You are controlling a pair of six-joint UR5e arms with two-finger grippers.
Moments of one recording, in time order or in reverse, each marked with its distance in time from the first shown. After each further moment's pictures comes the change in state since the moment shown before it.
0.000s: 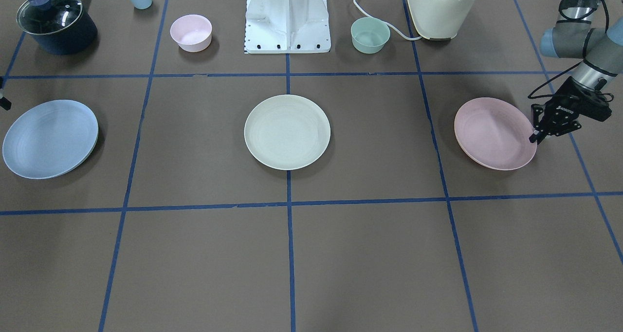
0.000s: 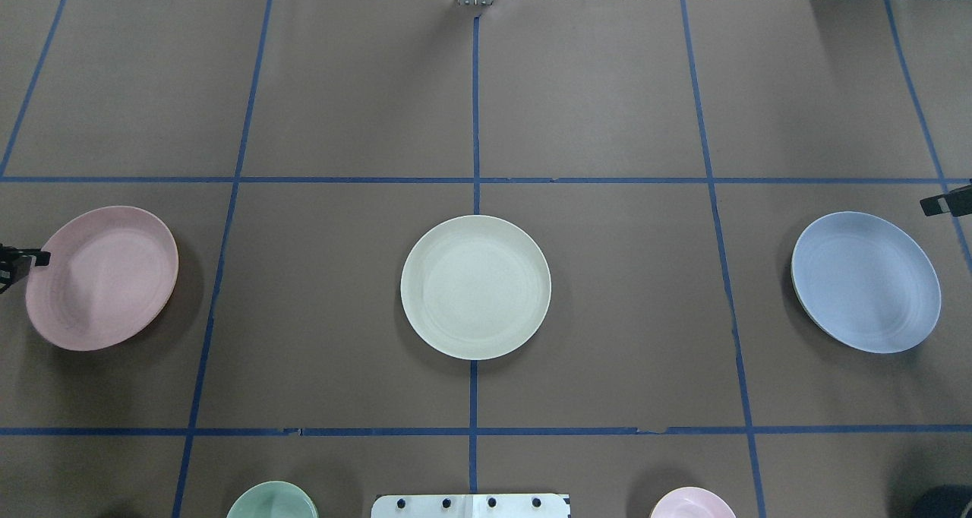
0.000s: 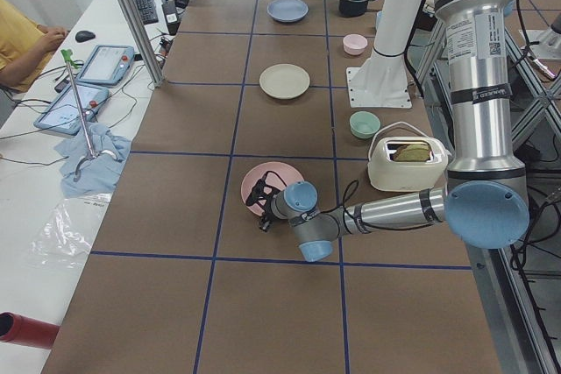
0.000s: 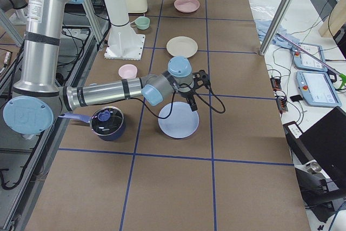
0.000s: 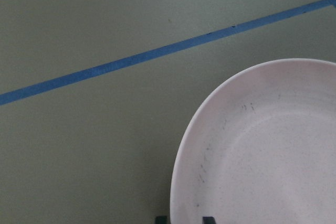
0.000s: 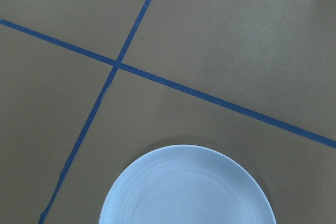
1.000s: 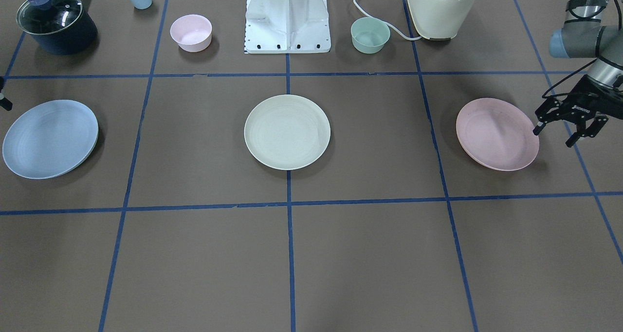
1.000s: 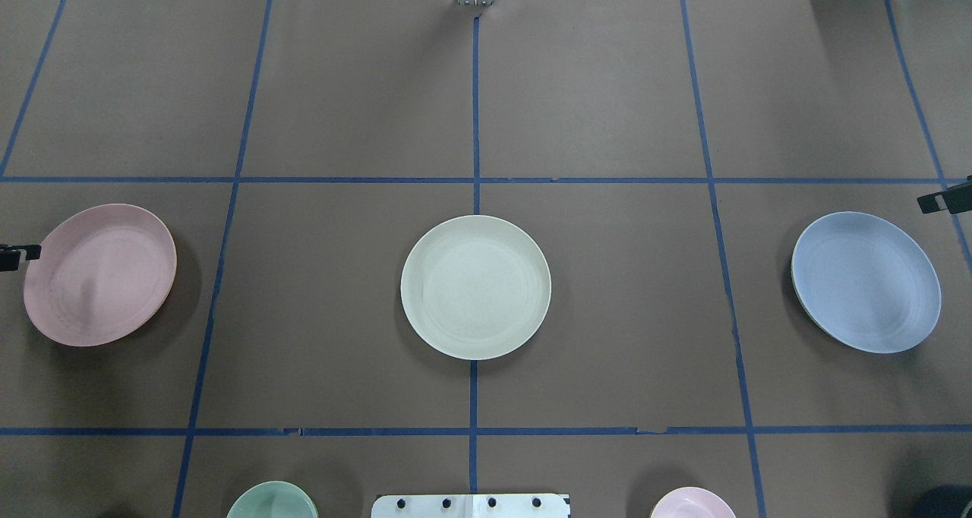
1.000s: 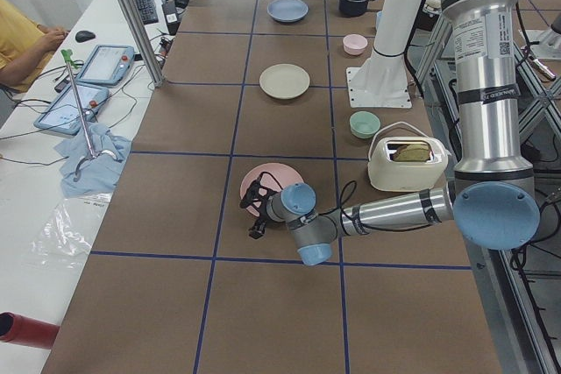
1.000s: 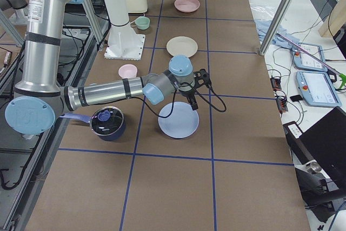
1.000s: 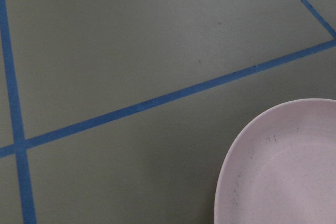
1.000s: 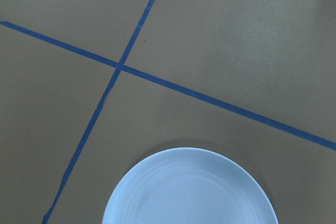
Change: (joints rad) left arm -0.052 0.000 -0.003 0.002 -0.011 0.011; right arm -0.001 0.006 0.001 -0.007 0.003 -0.002
